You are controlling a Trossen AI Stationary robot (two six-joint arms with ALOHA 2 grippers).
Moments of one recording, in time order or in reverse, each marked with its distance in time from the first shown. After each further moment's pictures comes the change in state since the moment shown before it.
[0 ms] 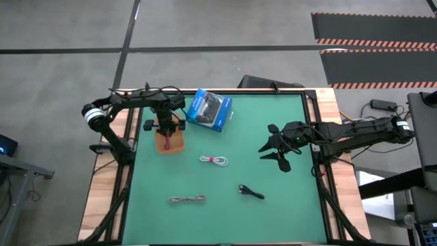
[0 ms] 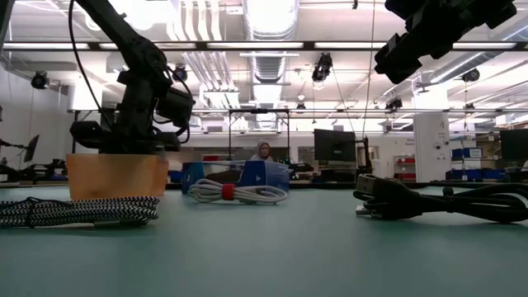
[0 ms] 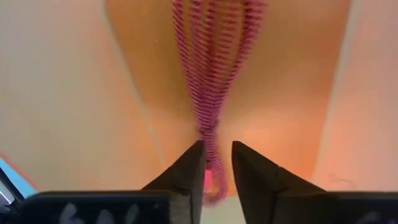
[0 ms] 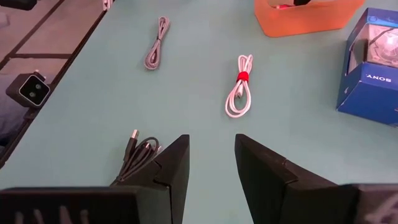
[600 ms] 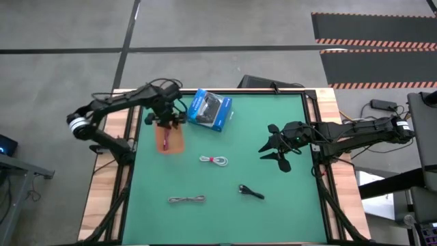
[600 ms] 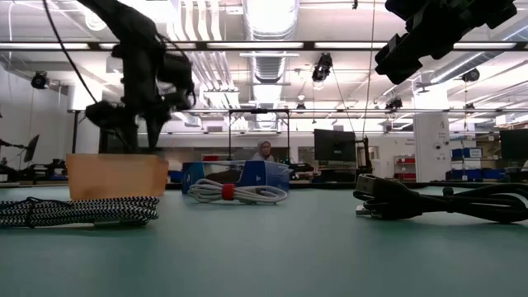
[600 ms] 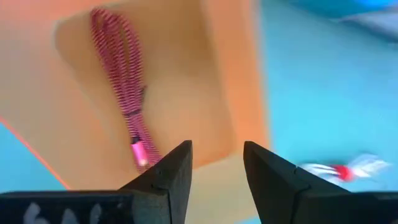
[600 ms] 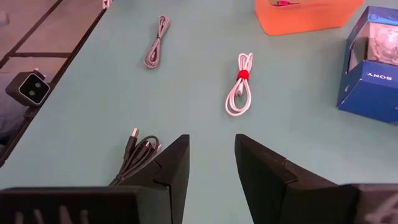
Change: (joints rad) left arm -0.019 -0.197 0.082 -0.001 0.055 0.089; right arm 0.000 0.000 0.000 -0.006 0.000 0.000
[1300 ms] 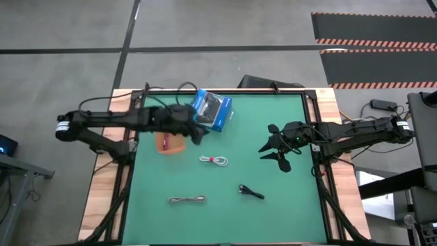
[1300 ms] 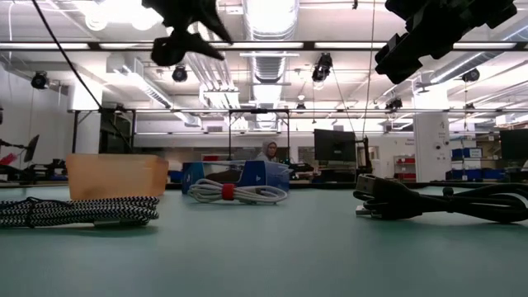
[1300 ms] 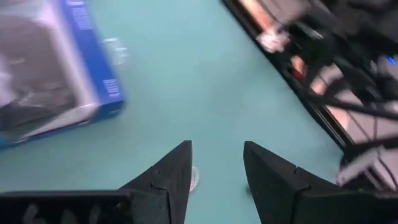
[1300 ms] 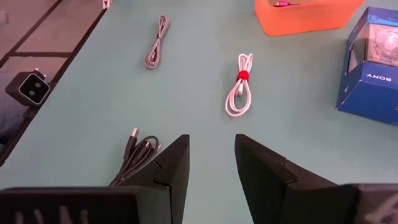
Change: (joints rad) left arm -0.581 -0.173 0.102 0.550 -0.330 0.083; right arm 0.000 0.000 0.002 -0.001 0.000 -0.003
